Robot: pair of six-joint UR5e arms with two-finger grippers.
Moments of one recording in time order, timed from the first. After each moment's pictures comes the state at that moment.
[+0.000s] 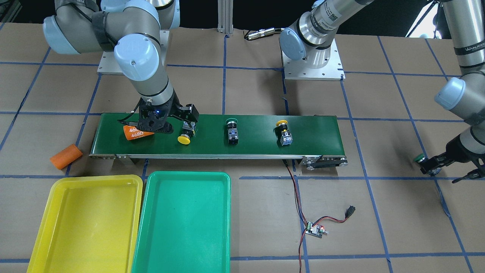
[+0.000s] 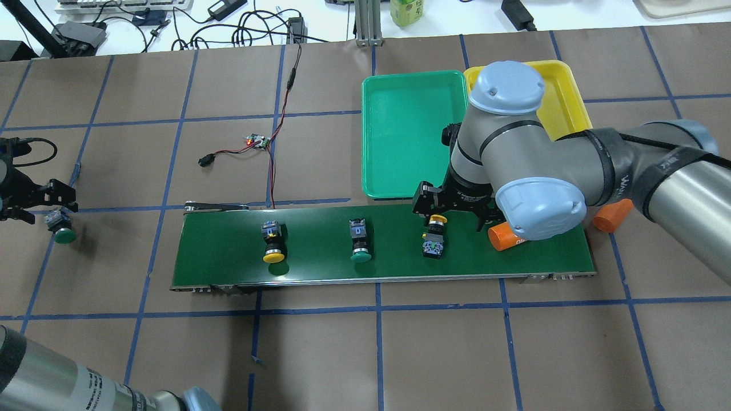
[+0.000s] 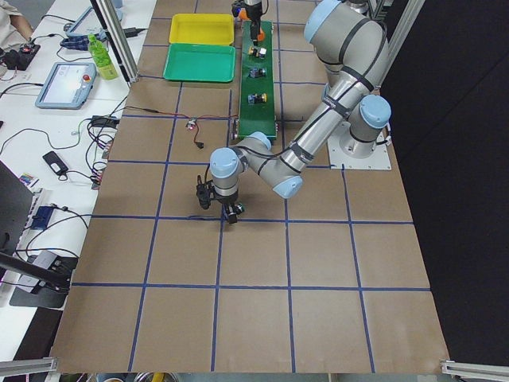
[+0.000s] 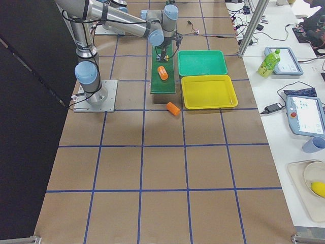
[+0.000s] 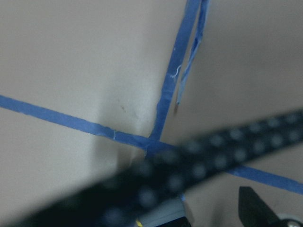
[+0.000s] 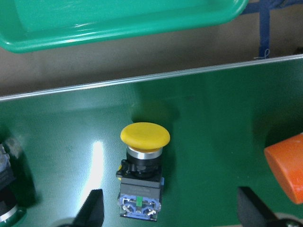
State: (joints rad) left arm -0.81 -2.08 -1.78 -0.84 1.60 0.46; right arm 1.74 -1.43 1.94 -1.96 -1.47 0.30
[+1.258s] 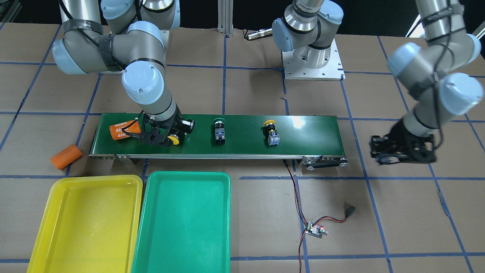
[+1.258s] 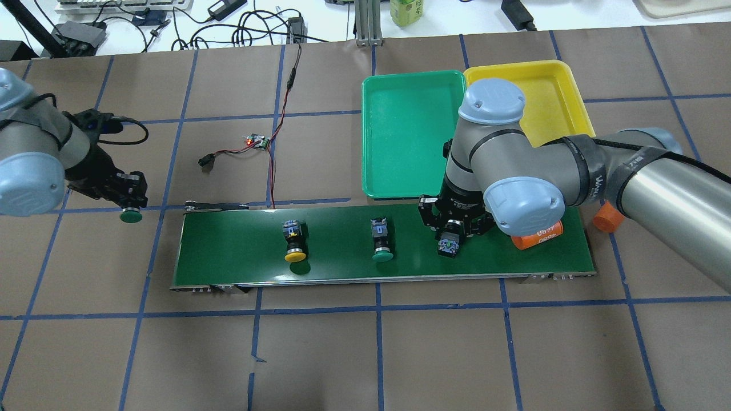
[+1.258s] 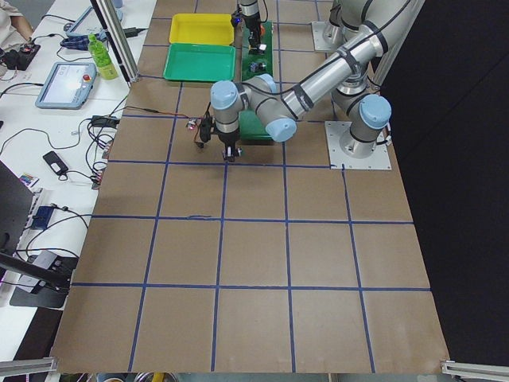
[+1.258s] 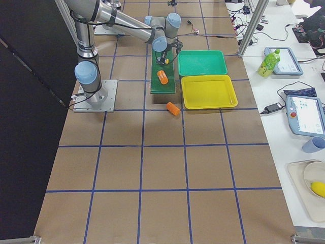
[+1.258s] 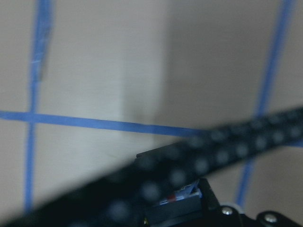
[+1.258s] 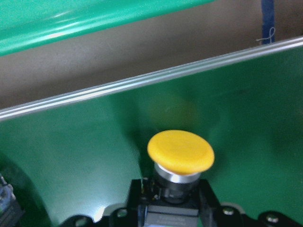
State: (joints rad) left arm -1.18 -1.74 -1.97 -1.05 1.57 0.46; right arm 1.73 -1.36 1.95 -1.97 -1.48 0.39
